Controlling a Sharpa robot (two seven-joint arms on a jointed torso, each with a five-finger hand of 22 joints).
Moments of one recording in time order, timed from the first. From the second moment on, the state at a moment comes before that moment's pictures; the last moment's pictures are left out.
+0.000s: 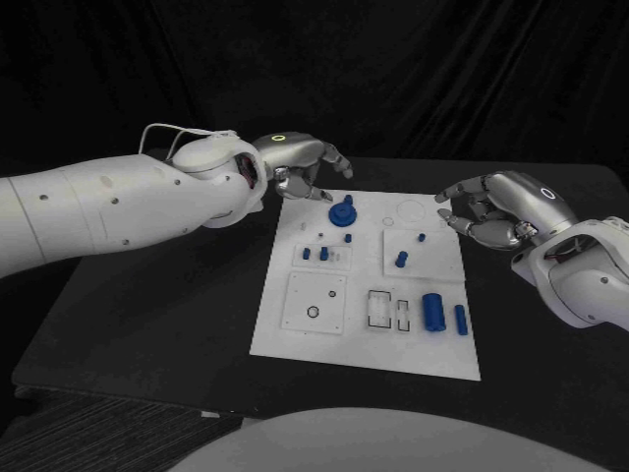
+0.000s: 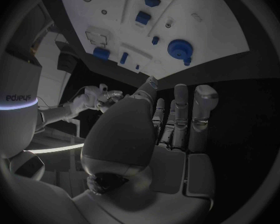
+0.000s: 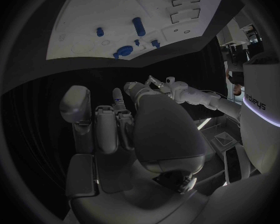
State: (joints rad) left arm 1.40 -0.69 -0.21 1.36 -1.45 -0.26 0.15; left_hand 1.49 0.00 0.10 0.15 0.11 0.64 -0.04 0.08 0.51 0.47 0.04 0.38 0.50 0.98 -0.01 1.01 0.82 0.12 1.20 0.12 0.98 1.31; right arm 1.26 -1.05 -0.21 1.71 -1.49 -0.68 -0.04; right_hand 1.37 -0.10 0.28 0.23 0.49 0.89 0.11 0.21 0.11 1.47 0.02 1.47 1.31 1.47 -0.05 1.41 1.31 0.10 1.39 0.06 0.97 1.31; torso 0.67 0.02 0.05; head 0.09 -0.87
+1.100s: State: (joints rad) left arm 1.28 -0.48 -0.21 1.16 -1.72 -0.26 0.30; left_hand 1.46 -0.04 0.17 0.12 0.15 0.83 0.01 0.09 0.33 0.74 0.04 0.44 0.36 1.12 -0.01 1.15 0.83 0.09 1.35 0.09 1.15 1.31; right arm 1.22 -1.03 -0.21 1.70 -1.48 -0.65 -0.03; right_hand 1.37 -0.10 0.29 0.22 0.50 0.89 0.11 0.21 0.10 1.46 0.02 1.46 1.31 1.47 -0.05 1.40 1.31 0.10 1.39 0.06 0.96 1.31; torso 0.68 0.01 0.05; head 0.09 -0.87
